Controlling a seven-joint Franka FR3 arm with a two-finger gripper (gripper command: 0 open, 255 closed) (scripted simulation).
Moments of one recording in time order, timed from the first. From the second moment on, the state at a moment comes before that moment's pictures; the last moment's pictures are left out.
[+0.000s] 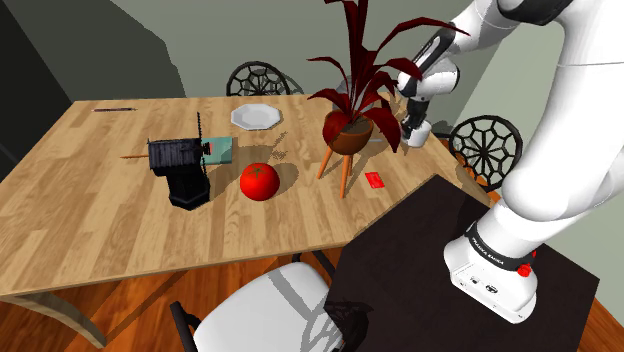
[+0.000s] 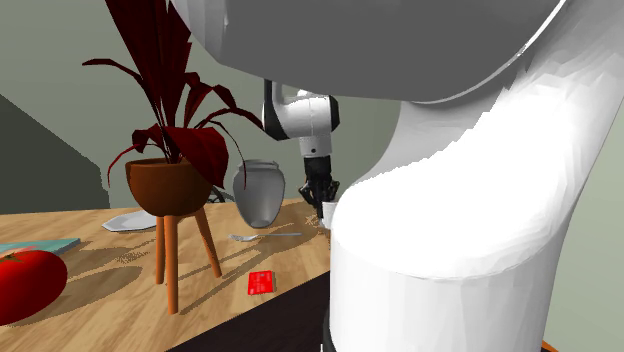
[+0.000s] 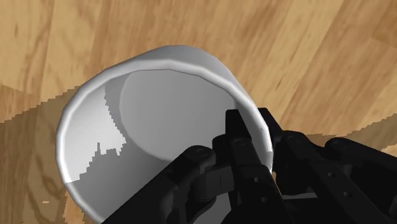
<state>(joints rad) -0.28 0.42 -0.32 -2.19 0.07 2.54 -0.54</state>
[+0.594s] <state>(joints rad) -0.25 0.31 -0.35 -2.20 0.02 2.44 -0.51</state>
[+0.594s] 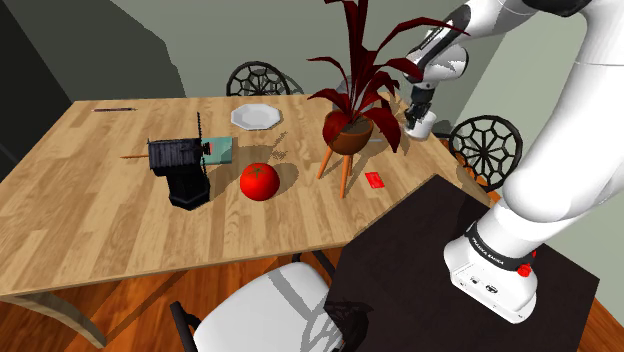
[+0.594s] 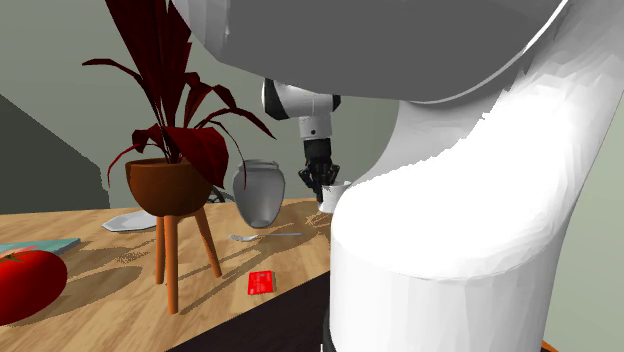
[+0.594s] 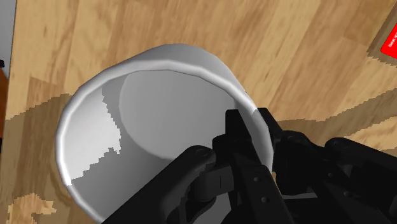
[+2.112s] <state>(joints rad) -0.12 0.09 -0.30 -2.25 -0.07 2.27 -0.28</state>
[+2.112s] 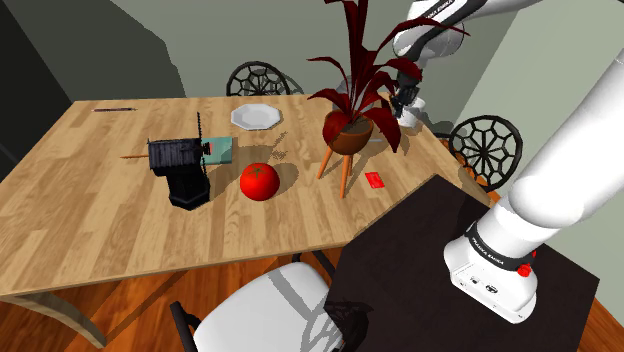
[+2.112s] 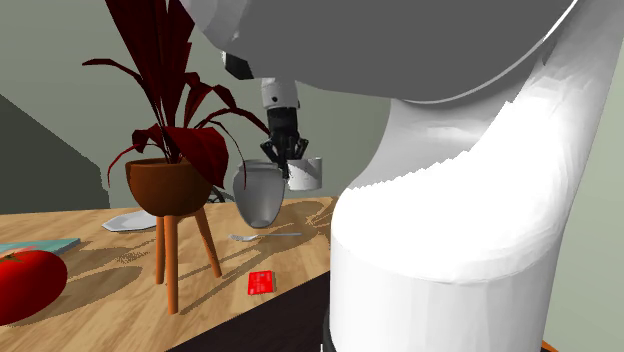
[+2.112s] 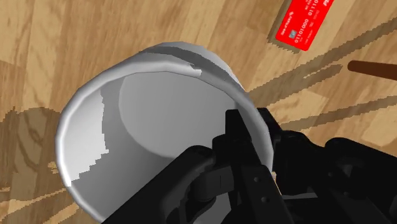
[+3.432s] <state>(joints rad) 0.16 0.12 -0.06 -2.20 -0.04 2.22 0.21</state>
